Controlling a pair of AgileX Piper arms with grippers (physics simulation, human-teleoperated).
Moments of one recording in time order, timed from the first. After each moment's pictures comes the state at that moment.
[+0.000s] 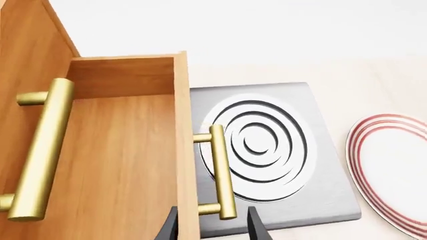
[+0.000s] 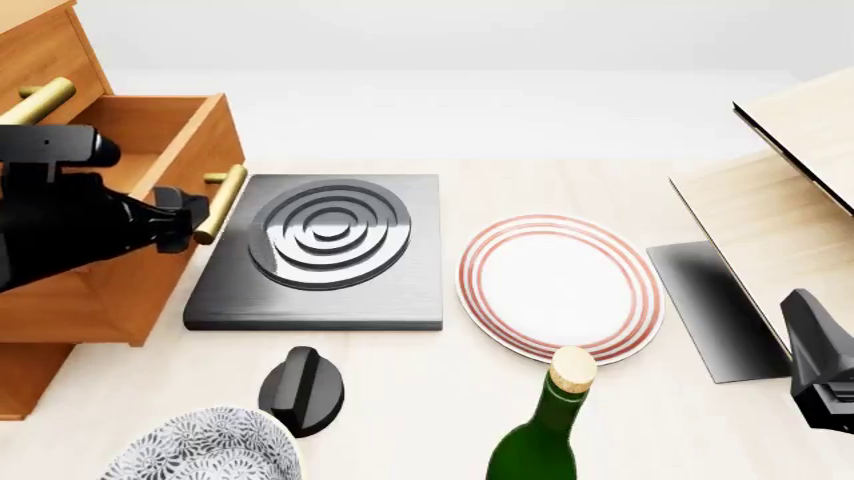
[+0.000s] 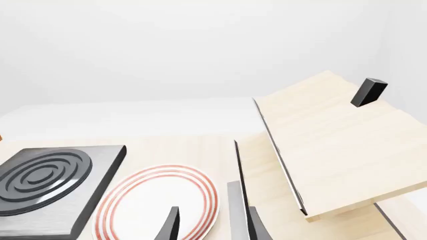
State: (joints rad) left arm -0.14 1.08 -0.58 0.08 -0.05; right arm -0.01 0.07 0.00 -0.05 0.04
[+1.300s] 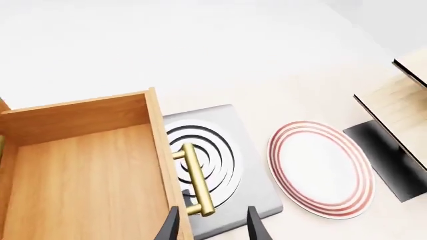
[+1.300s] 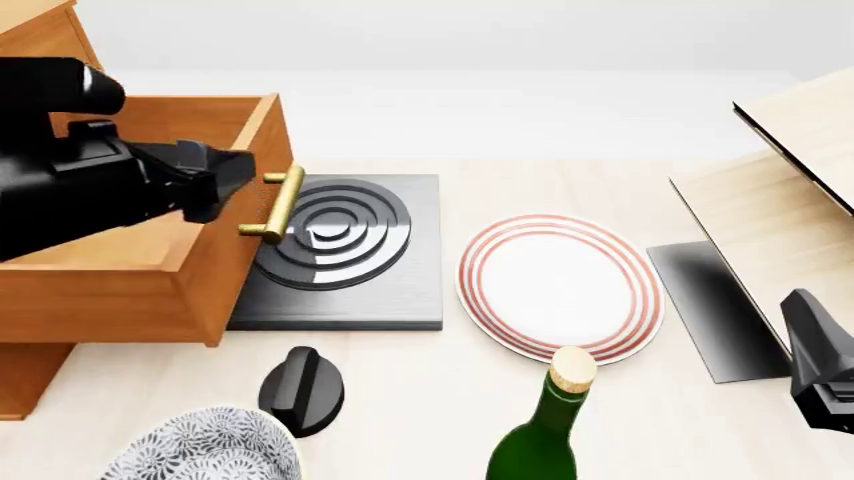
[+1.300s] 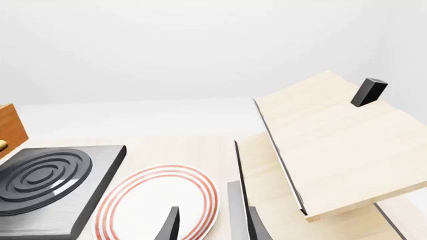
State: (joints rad) left arm -0.39 0.95 -0.68 0.19 -0.21; right arm -0.01 0.07 0.00 -0.05 0.04
